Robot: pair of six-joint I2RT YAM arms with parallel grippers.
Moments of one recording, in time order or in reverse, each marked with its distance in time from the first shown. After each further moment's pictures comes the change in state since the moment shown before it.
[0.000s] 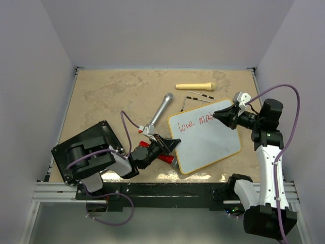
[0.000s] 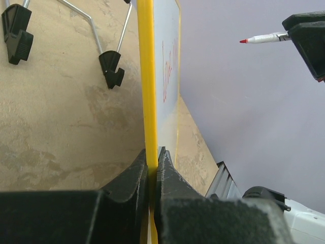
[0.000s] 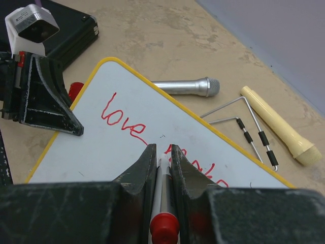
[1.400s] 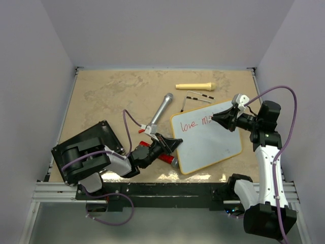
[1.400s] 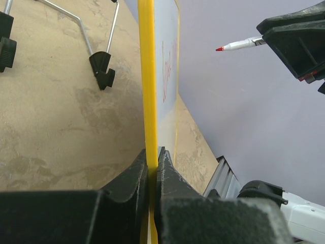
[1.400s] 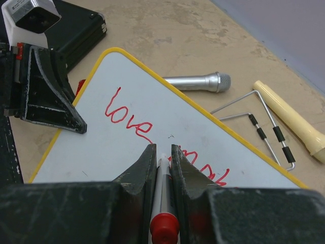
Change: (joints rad) left arm -0.010 -0.058 0.027 -0.082 0.024 0.044; right arm 0.000 -0.002 -0.044 0.011 -0.022 0.011
